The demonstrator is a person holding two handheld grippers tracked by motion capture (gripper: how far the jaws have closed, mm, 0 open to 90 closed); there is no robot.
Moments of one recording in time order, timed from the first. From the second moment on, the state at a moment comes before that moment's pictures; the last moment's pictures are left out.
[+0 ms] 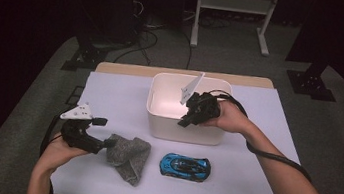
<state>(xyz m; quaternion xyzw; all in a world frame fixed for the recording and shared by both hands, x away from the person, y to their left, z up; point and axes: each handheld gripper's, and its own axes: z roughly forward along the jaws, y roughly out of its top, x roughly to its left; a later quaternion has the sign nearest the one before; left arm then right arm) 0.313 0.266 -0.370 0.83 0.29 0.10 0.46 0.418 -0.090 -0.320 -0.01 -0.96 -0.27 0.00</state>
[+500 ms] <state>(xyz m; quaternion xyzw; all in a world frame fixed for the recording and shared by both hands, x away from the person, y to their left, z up) 0.313 0.264 -0.370 0.84 0.29 0.10 0.45 0.408 -0.089 -0.320 -0.01 -0.96 -0.27 0.00</state>
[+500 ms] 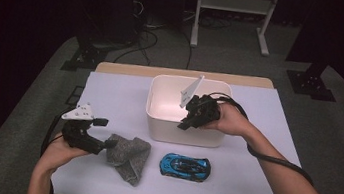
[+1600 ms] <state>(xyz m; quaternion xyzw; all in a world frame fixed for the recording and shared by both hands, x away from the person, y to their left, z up) 0.310 0.263 -0.367 0.84 0.29 0.11 0.46 0.327 -0.131 -0.312 -0.03 -0.93 -0.36 -0.02</state>
